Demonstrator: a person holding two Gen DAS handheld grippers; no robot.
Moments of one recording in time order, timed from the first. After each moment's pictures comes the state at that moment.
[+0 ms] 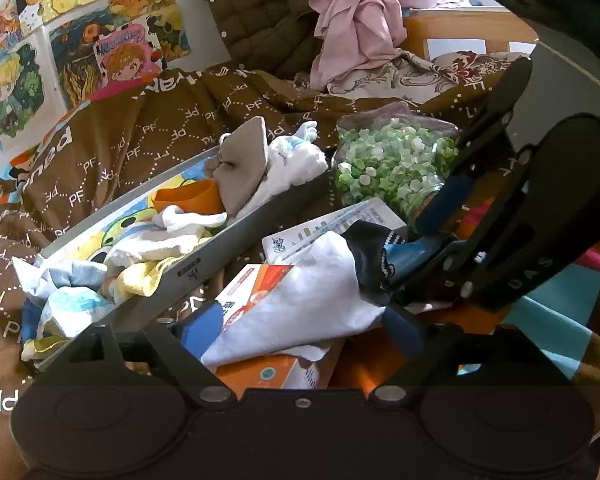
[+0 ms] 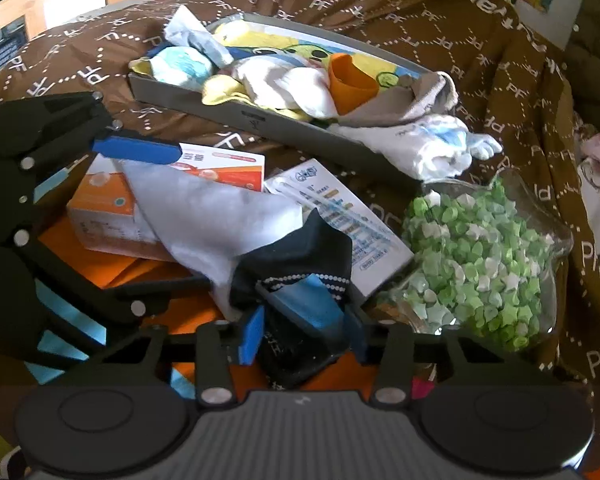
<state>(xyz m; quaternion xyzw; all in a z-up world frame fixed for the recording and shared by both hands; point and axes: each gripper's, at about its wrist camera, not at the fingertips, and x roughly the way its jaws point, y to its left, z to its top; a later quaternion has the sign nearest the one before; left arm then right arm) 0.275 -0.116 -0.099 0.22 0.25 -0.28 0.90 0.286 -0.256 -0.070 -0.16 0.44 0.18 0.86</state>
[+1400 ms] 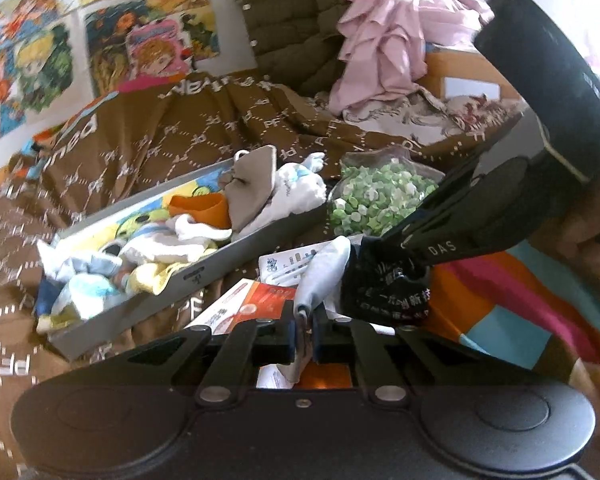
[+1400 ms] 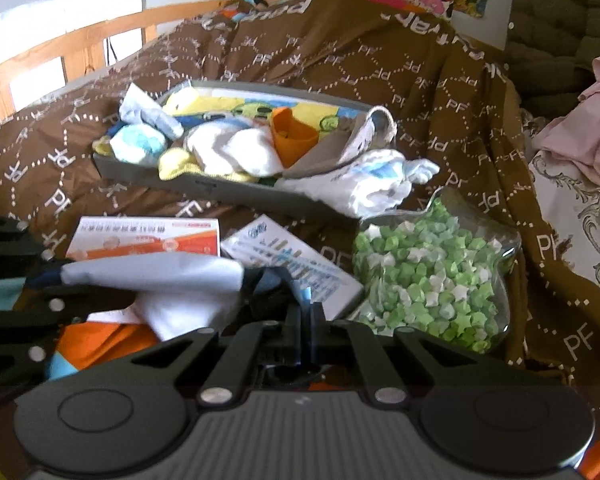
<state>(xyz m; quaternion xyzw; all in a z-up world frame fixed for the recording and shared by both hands) 0.244 -0.115 -0.063 0.15 0.26 -0.26 0.92 0.280 -0.281 -0.047 -0.08 0.38 0.13 0.91</state>
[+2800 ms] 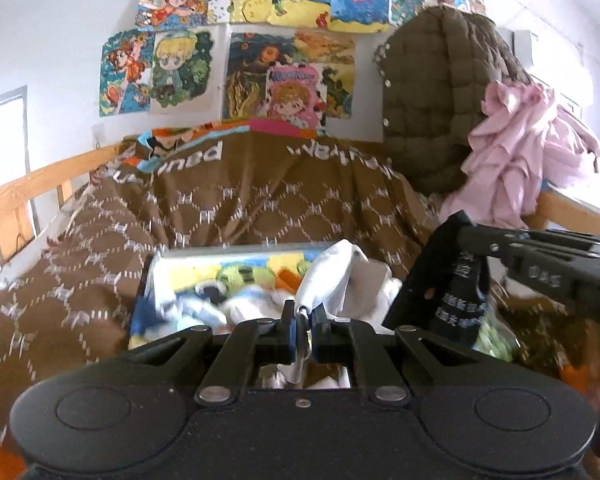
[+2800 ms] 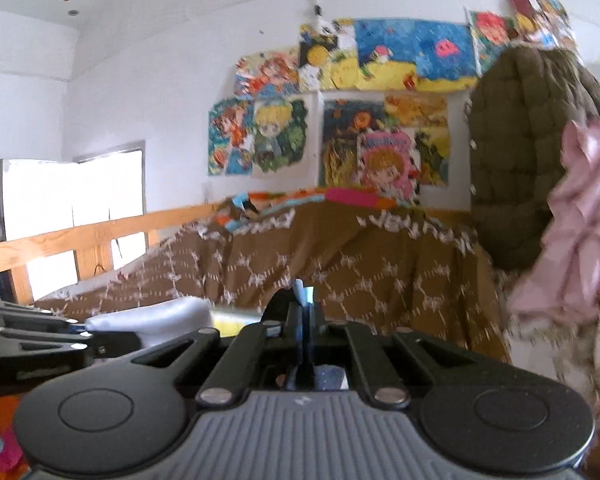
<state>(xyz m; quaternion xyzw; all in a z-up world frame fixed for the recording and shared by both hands) 0.262 -0.079 0.022 0.01 0.19 -0.11 0.98 0.271 -0.286 0.044 -0.01 0.09 0.13 0.99</state>
